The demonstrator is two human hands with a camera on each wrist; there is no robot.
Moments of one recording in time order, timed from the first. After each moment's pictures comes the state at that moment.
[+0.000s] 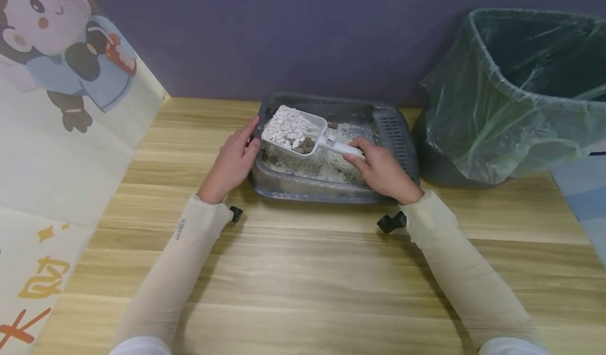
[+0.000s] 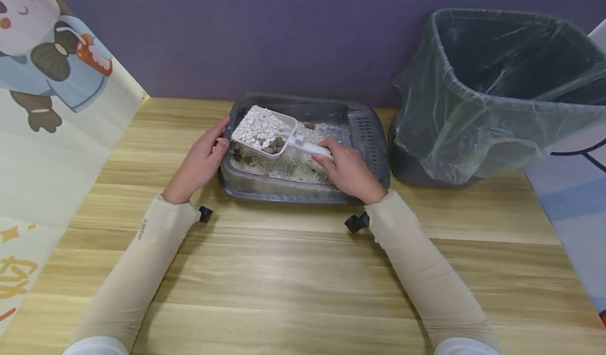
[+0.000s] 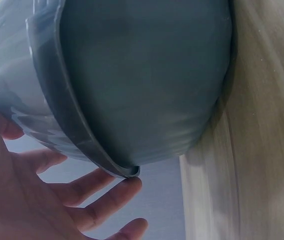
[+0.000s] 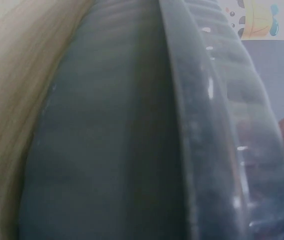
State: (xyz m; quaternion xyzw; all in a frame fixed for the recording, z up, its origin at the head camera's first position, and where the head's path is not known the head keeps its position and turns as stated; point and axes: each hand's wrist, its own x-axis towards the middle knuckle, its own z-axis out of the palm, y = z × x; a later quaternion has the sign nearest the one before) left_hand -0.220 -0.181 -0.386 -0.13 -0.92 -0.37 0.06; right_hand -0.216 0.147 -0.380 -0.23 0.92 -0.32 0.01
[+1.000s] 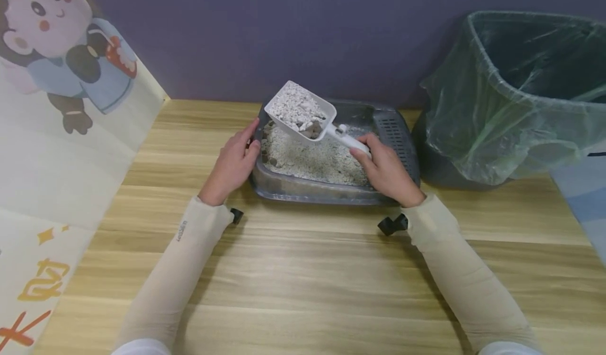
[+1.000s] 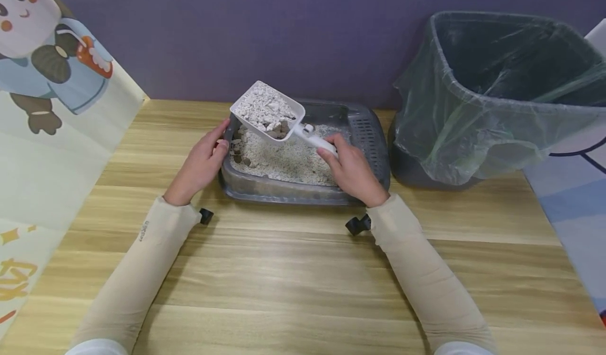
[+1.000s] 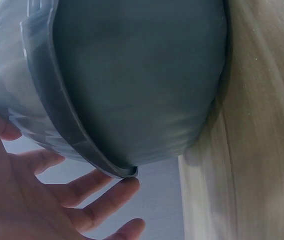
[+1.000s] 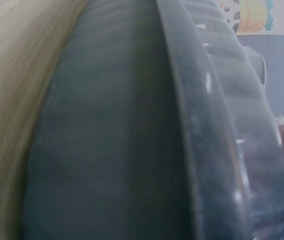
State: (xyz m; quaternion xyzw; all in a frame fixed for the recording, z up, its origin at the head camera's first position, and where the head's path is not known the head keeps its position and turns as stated) left_hand -0.220 -0.180 -0.387 -0.13 -0.92 -0.37 0.07; right_hand -0.216 0.151 -0.383 -0.24 0.90 -0.37 -0.05
